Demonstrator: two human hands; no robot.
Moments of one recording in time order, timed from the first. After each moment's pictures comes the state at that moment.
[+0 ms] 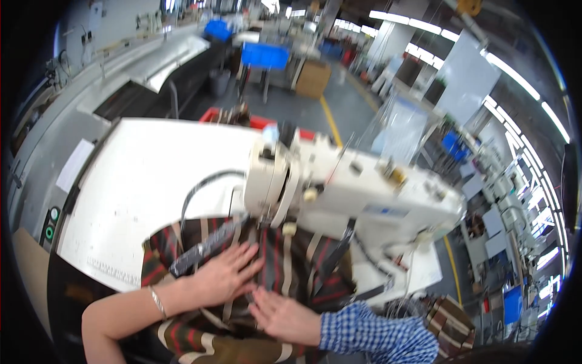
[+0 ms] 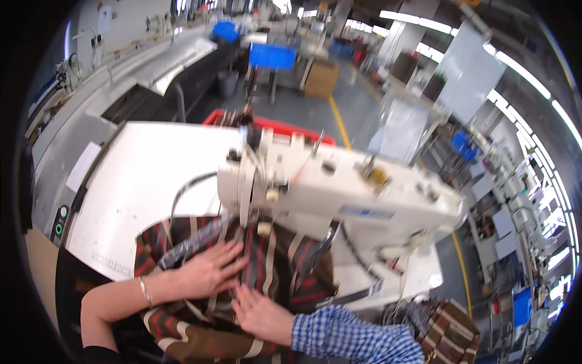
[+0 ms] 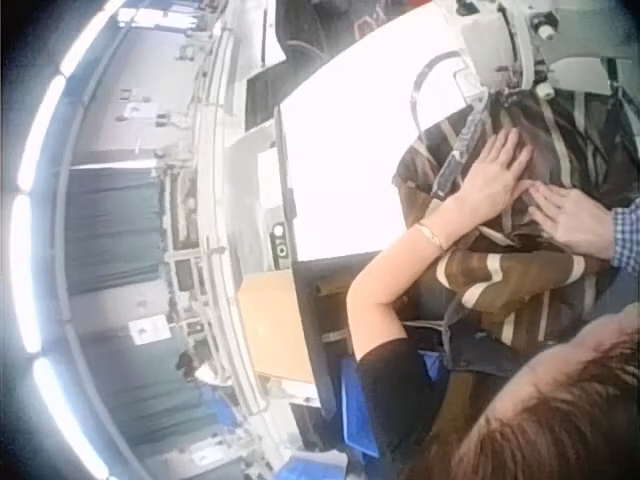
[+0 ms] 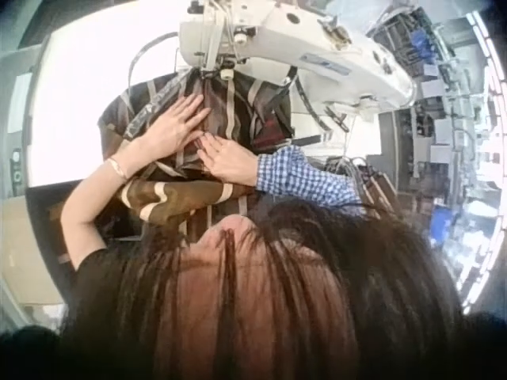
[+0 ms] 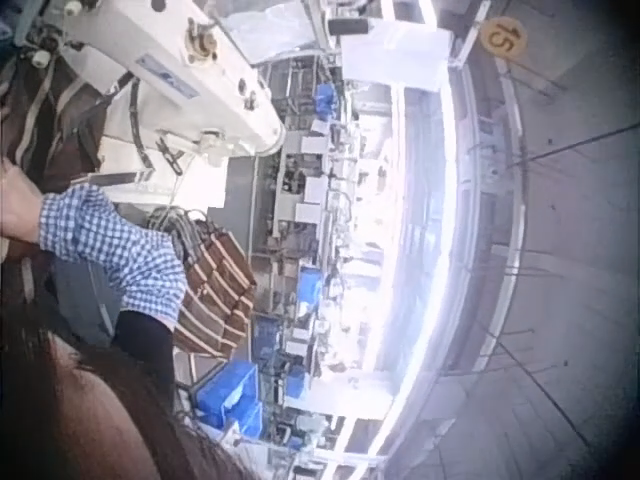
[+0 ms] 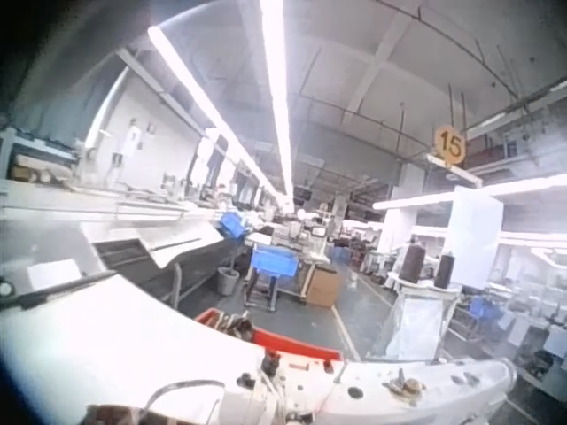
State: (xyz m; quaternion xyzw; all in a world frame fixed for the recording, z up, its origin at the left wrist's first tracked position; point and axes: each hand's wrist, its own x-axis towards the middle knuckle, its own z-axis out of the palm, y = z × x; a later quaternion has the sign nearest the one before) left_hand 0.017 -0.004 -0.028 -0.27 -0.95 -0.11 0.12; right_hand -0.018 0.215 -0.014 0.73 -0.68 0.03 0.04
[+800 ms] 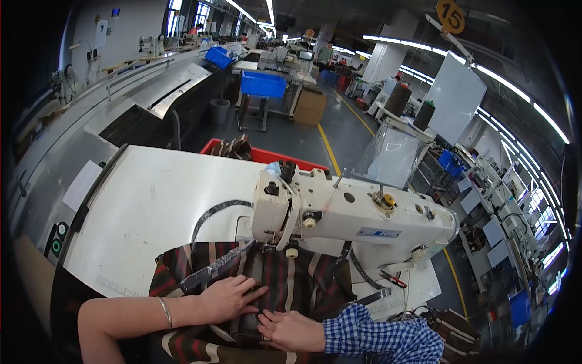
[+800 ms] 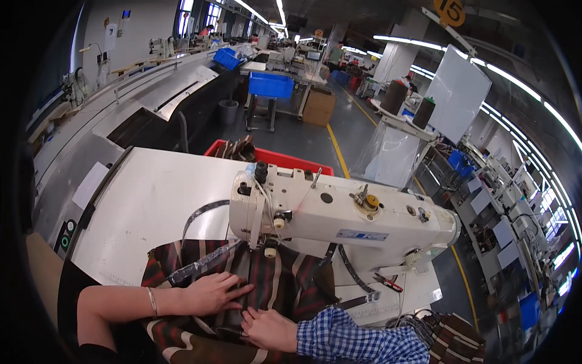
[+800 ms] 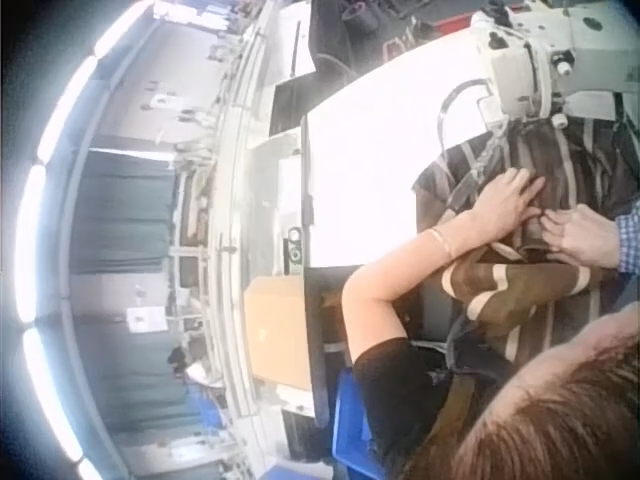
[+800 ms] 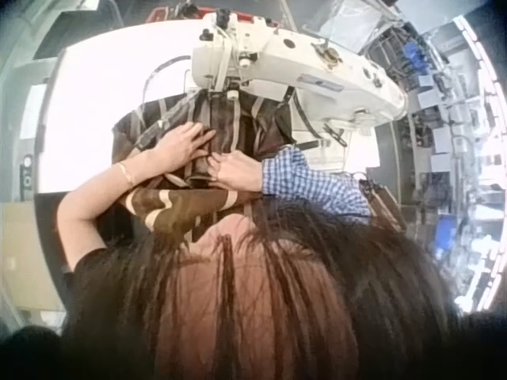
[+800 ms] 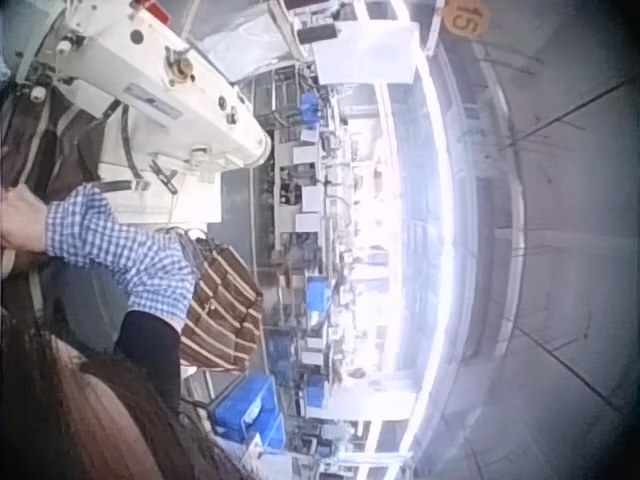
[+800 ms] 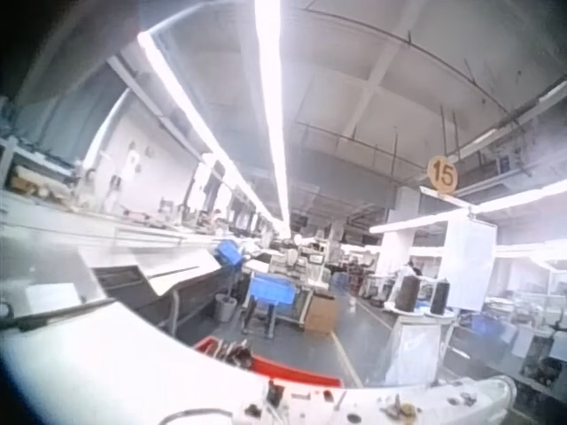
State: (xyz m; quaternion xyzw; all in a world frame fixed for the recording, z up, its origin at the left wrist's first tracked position) left_hand 0.027 -0.008 -0.018 -0.28 -0.96 -0.08 0.05; right_hand -0.025 0.209 0.001 0.73 -0.67 0.06 -0.07
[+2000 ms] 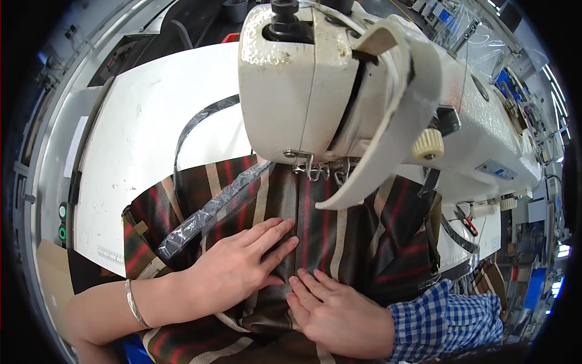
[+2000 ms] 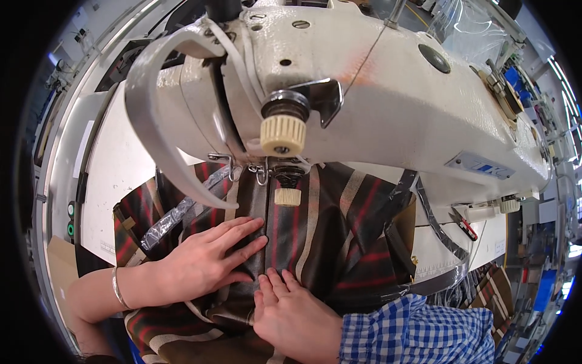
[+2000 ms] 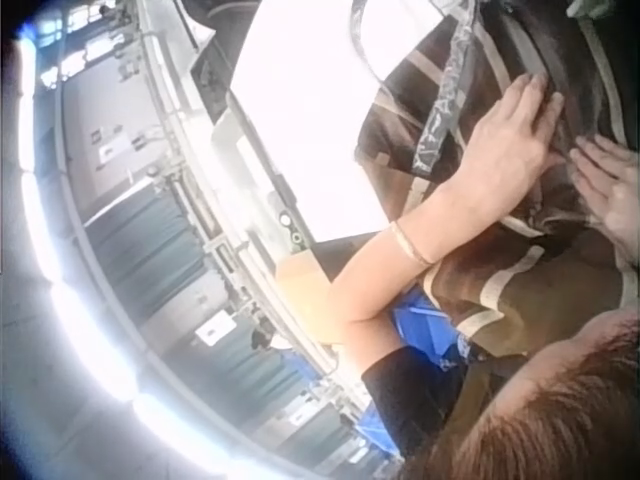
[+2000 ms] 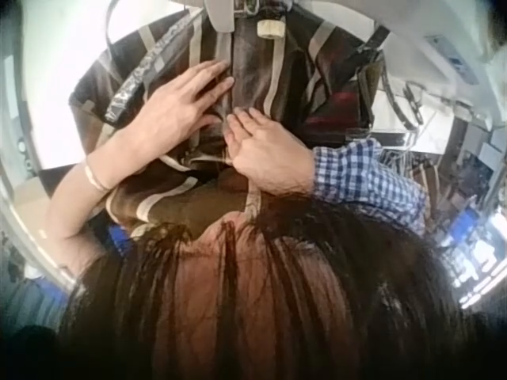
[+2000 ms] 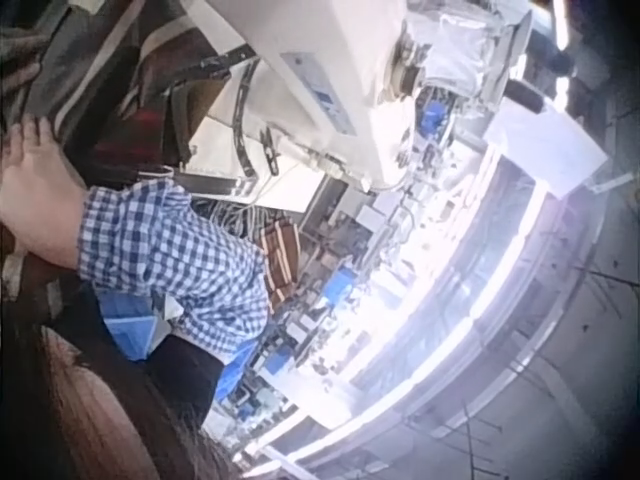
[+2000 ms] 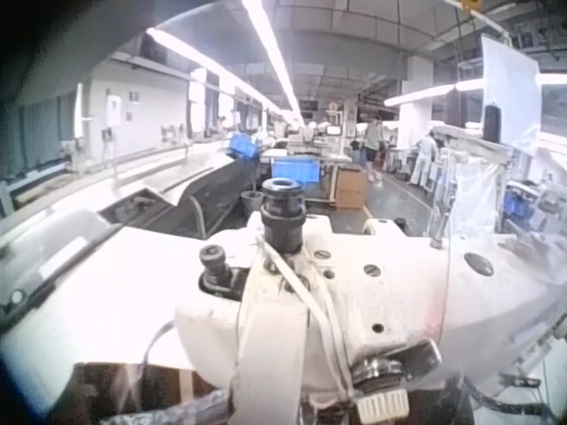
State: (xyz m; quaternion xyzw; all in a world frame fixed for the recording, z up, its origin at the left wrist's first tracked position) left_hand 0.015 -0.003 0.013 -0.25 -0.95 -0.17 -0.05; right_hand -0.038 0.203 0.023 0.72 -0.69 0.08 0.04
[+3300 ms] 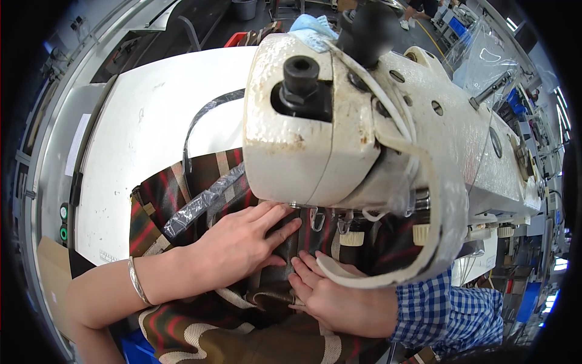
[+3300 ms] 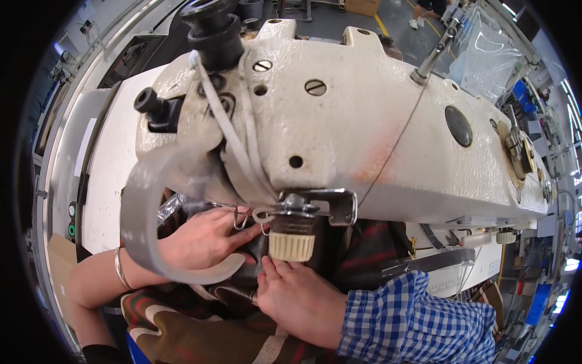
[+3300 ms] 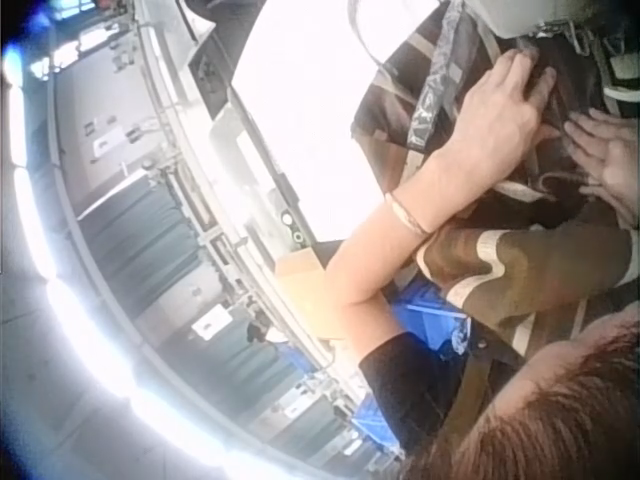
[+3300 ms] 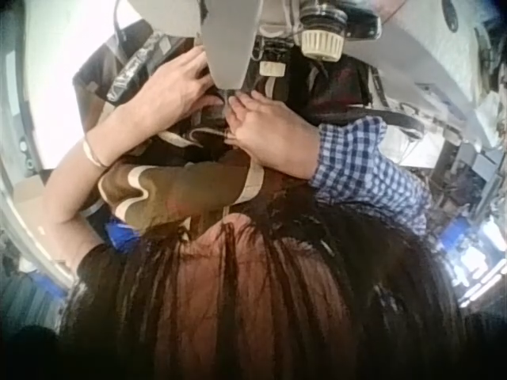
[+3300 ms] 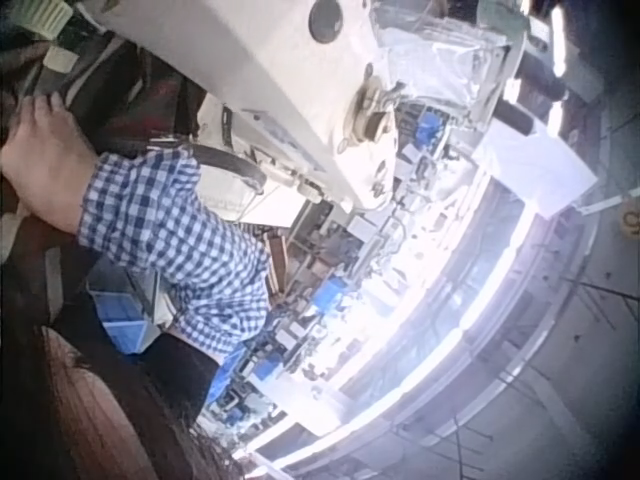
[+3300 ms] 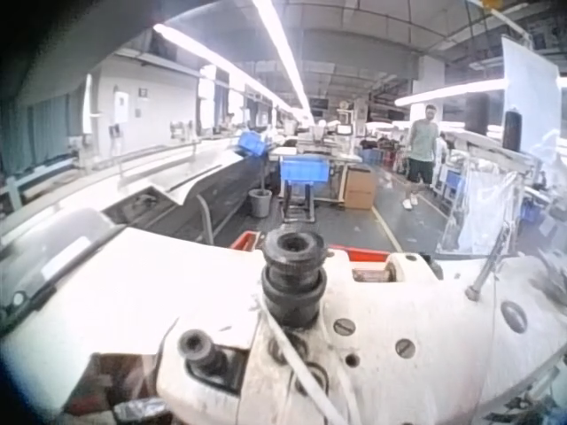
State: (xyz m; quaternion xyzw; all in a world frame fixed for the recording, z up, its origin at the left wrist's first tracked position) left_hand -0.022 -0.019 0.017 -0.24 -0.95 -0.17 -0.05; right_hand -0.076 0.194 0.031 0.69 -0.70 0.10 -0.15
